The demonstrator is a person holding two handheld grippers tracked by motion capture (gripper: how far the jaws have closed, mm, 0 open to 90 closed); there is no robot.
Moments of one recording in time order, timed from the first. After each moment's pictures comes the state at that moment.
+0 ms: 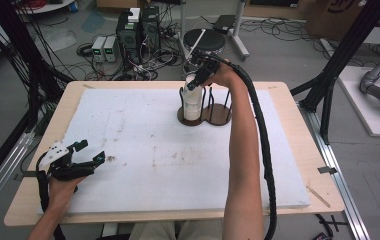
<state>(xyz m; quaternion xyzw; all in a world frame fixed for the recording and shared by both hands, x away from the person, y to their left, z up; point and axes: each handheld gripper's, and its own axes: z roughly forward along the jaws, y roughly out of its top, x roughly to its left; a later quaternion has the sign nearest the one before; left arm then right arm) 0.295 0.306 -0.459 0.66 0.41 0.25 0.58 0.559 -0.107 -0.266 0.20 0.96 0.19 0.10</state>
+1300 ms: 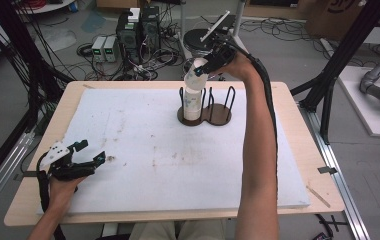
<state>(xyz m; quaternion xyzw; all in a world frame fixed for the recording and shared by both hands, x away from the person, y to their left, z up) 0.295 0.305 -0.459 0.67 0.41 0.26 0.57 0.531 -0.142 -0.210 0.21 0.92 0.29 0.14</state>
